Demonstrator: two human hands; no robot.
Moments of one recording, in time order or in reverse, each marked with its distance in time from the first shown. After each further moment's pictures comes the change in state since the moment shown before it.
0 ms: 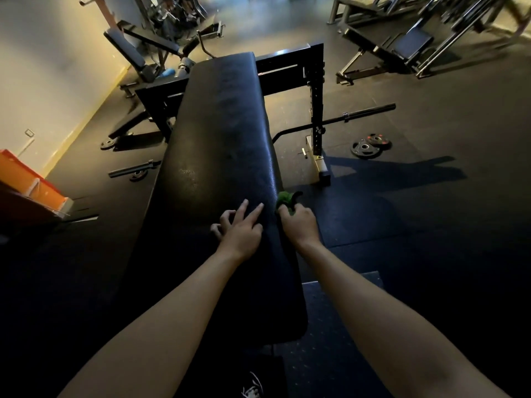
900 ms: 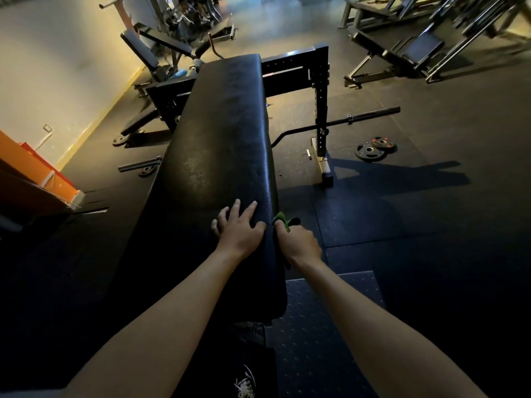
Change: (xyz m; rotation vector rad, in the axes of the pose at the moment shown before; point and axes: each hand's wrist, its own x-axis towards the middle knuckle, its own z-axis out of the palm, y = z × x) left_hand -0.035 0.025 0.022 -0.028 0.121 -0.087; right_hand -0.063 0.030 -0.031 -0.205 -0.150 0.076
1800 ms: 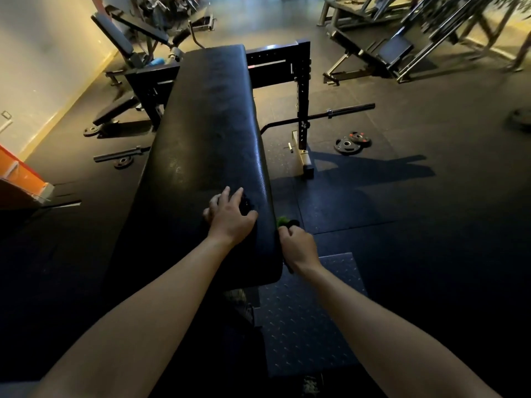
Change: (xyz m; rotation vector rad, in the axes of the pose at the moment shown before) left_hand -0.038 -0.017 -0.012 -0.038 0.075 0.095; right_hand -0.070 0.024 0.013 0.149 0.094 -0.013
